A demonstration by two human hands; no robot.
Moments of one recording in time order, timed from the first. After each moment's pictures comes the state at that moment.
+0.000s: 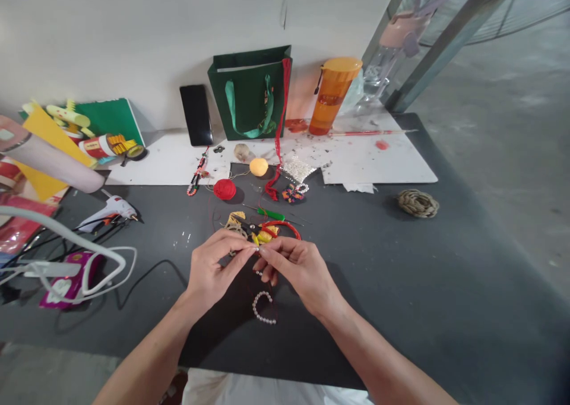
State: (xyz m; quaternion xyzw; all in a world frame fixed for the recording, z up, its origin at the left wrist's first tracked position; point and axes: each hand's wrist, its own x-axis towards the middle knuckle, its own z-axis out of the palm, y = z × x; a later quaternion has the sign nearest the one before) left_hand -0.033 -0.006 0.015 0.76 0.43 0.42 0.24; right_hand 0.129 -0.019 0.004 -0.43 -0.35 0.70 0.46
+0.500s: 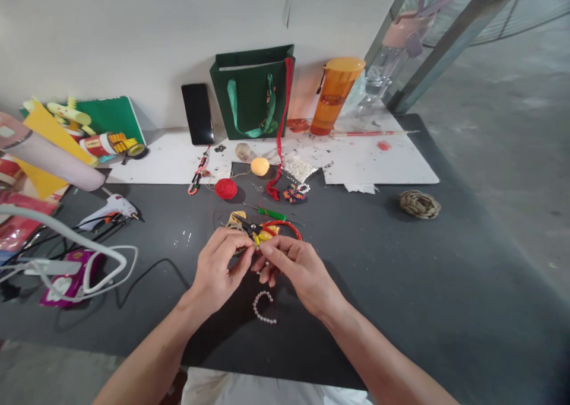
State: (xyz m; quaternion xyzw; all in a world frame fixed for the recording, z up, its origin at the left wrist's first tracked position) left_hand -0.031 -0.008 0.008 0.80 0.42 0.41 0.13; right_hand 0.128 -0.018 0.003 -0.40 -0.33 0.73 0.44
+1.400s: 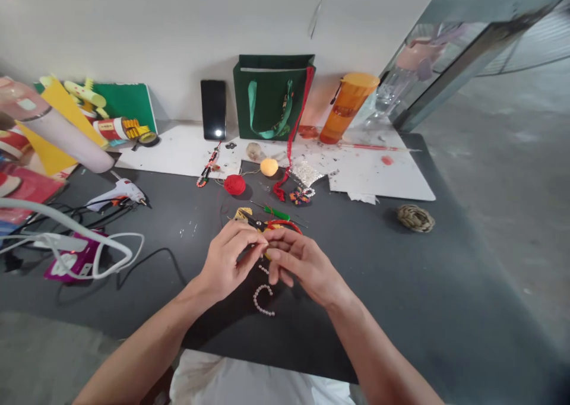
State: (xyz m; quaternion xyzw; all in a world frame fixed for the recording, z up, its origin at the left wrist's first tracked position) left_hand -0.032 -0.009 0.009 0.80 0.38 0.44 0.15; right_hand 0.136 -0.014 0.004 -0.38 -0.39 0.74 0.40
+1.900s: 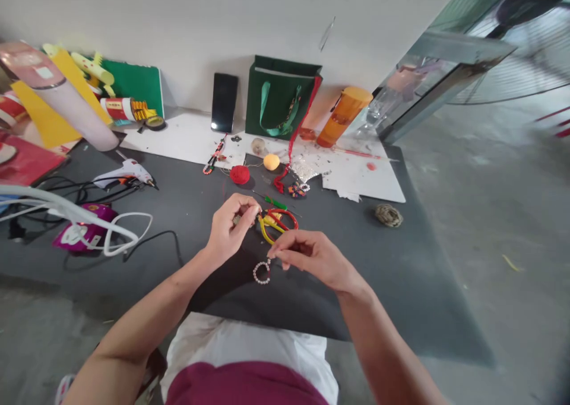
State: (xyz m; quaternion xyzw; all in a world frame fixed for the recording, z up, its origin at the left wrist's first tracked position) left_hand -0.037 -0.004 0.010 0.64 0.43 0.53 0.36; right_hand 0.154 -0.031 0.037 -0.40 -0.56 0.66 0.30
